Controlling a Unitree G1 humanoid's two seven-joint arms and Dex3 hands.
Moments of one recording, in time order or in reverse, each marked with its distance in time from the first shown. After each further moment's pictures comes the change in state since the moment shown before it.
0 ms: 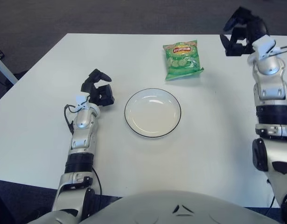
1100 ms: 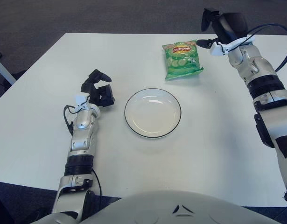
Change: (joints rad) left arm 0.026 -0.004 -0.007 -0.064 -0.002 0.048 0.014; right arm -0.326 -0.015 0.471 0.619 -0.594 -0.268 -0.504
